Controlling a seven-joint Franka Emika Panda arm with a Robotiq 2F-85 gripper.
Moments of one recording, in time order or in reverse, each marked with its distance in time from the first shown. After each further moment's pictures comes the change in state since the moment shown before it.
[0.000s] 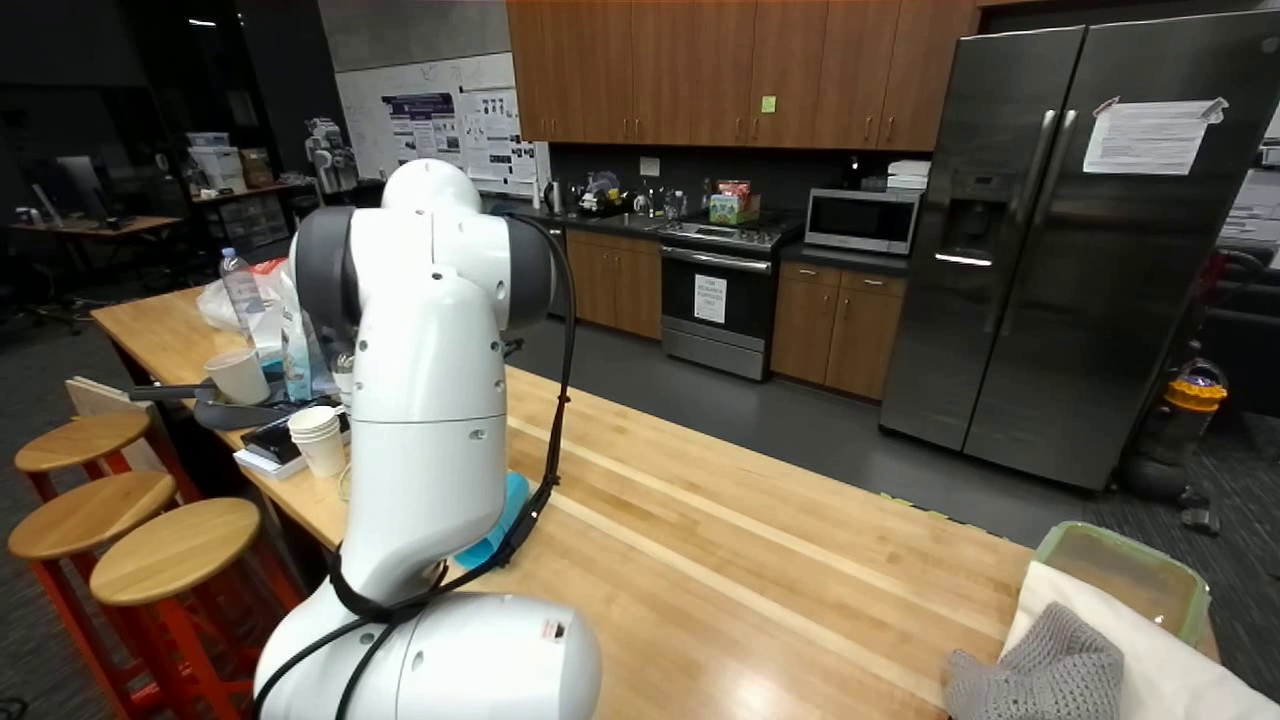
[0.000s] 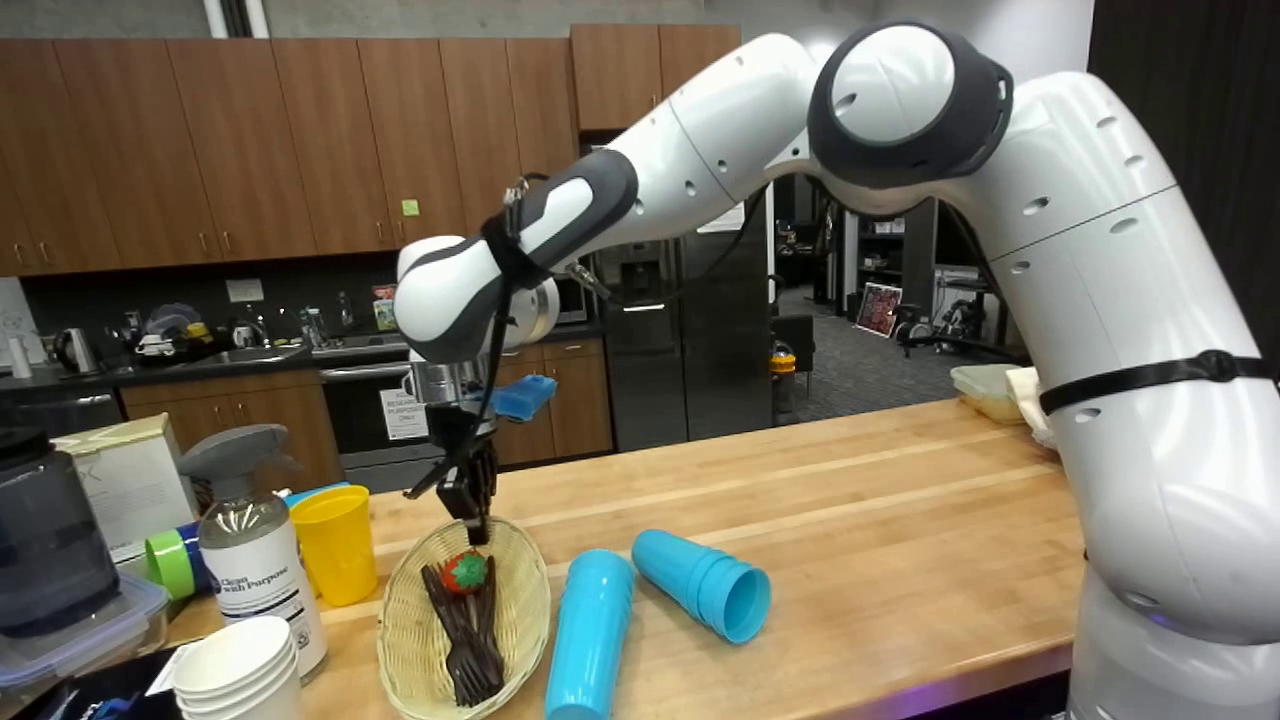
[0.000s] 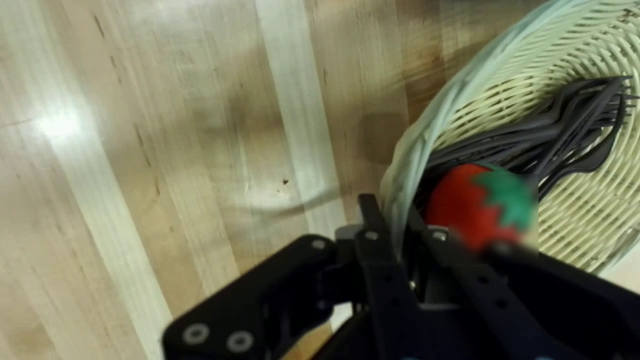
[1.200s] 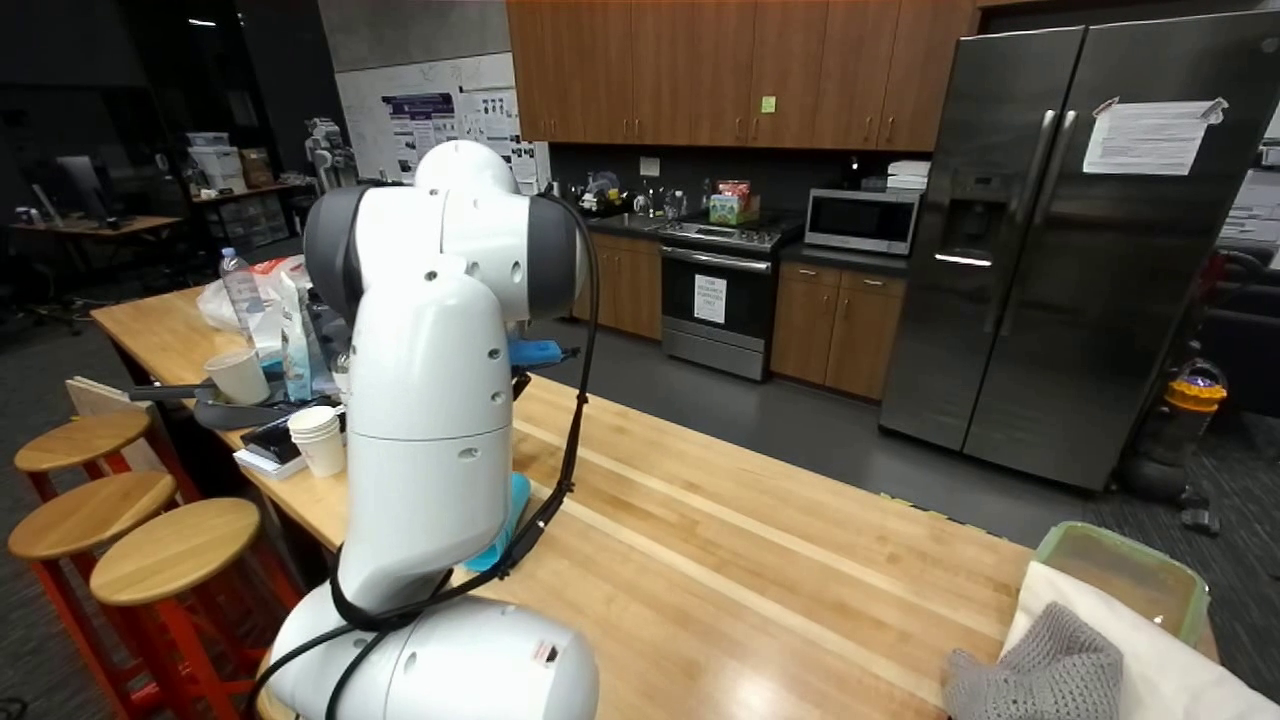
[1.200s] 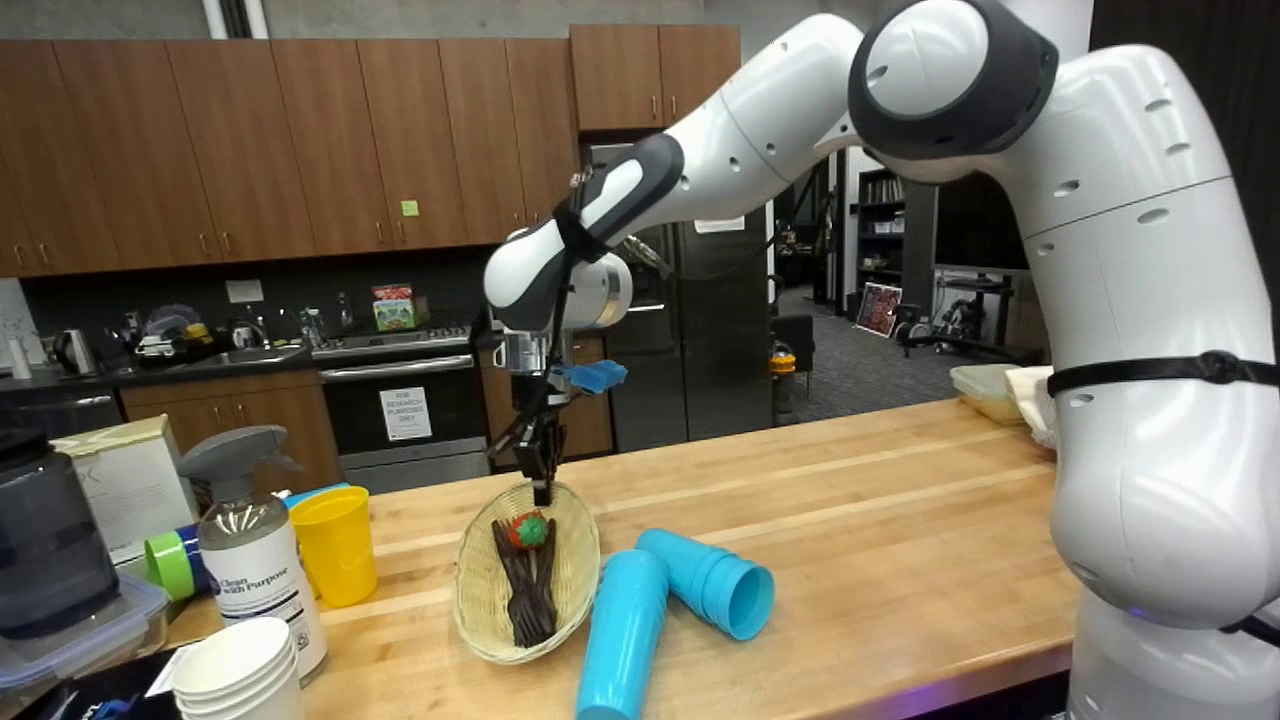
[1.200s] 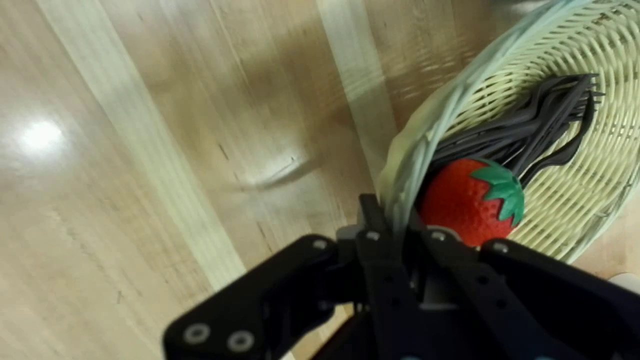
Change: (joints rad) arm -0.189 -0.118 -0.012 -0.158 0.166 0.070 -0.129
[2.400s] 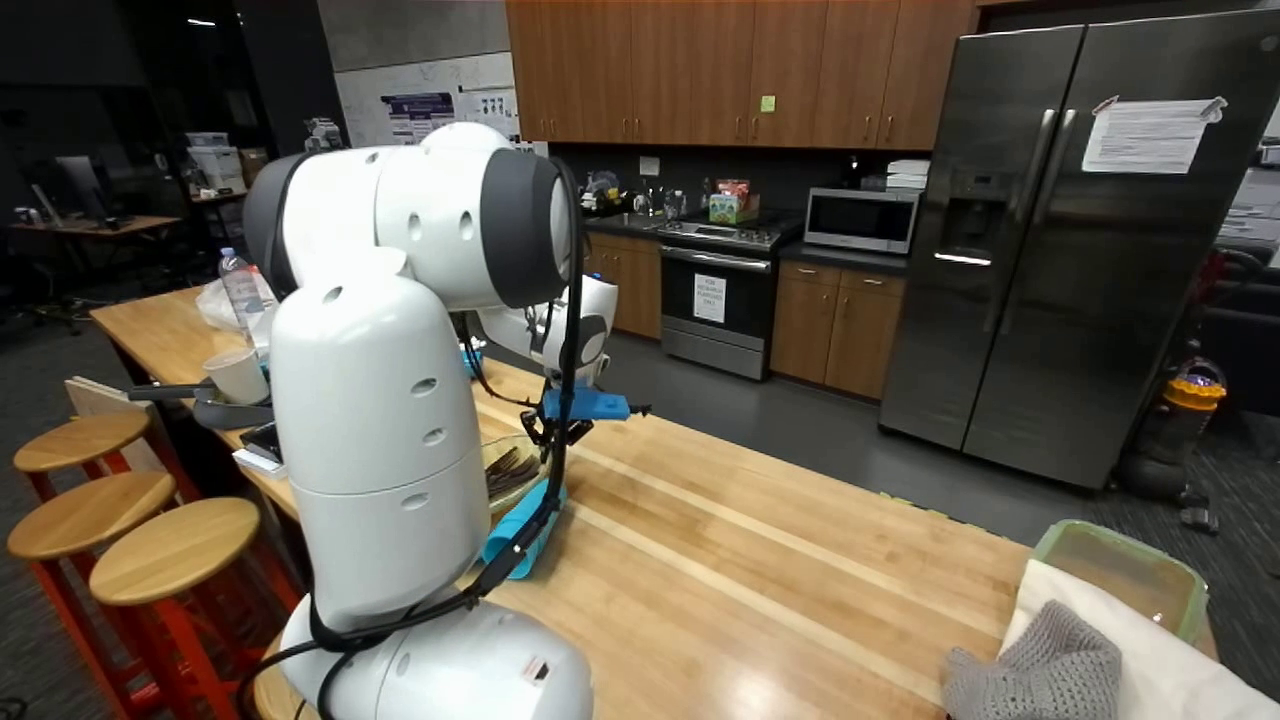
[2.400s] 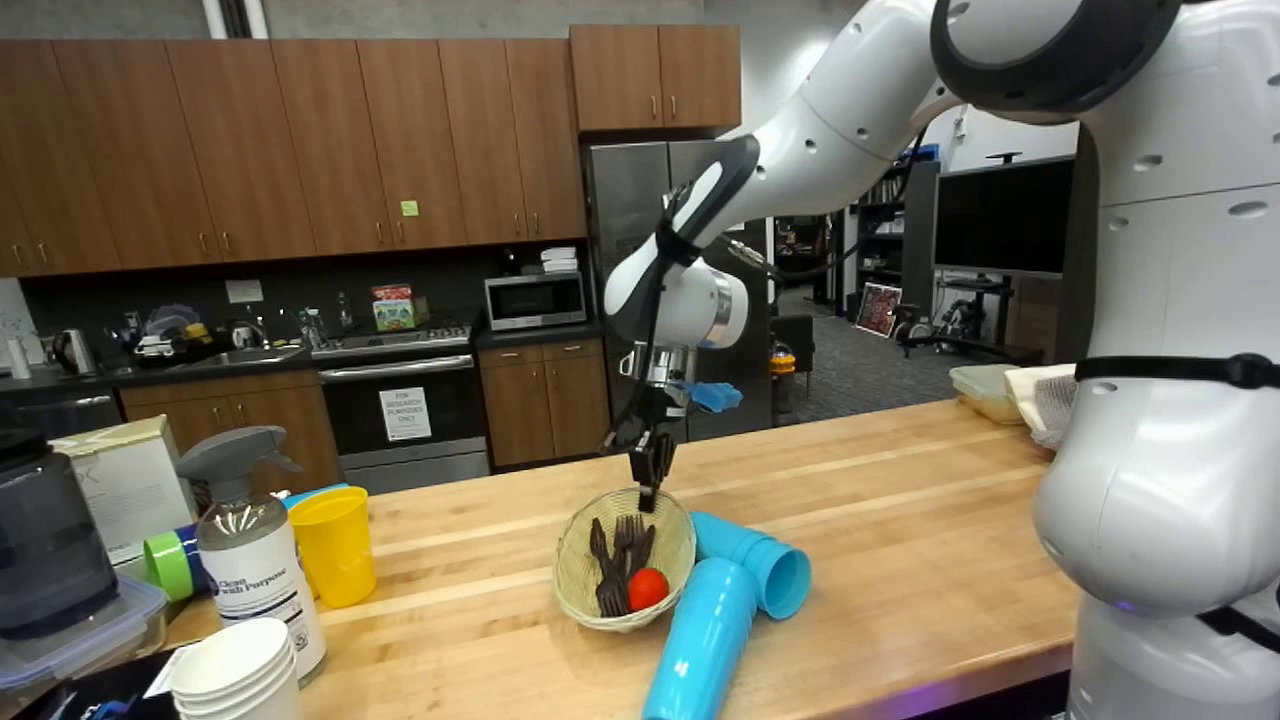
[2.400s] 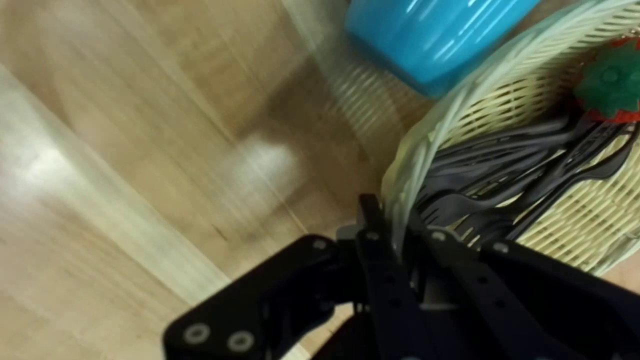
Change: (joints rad) arm -0.124 -0.235 -0.134 -0.420 0.309 0.176 -0.259
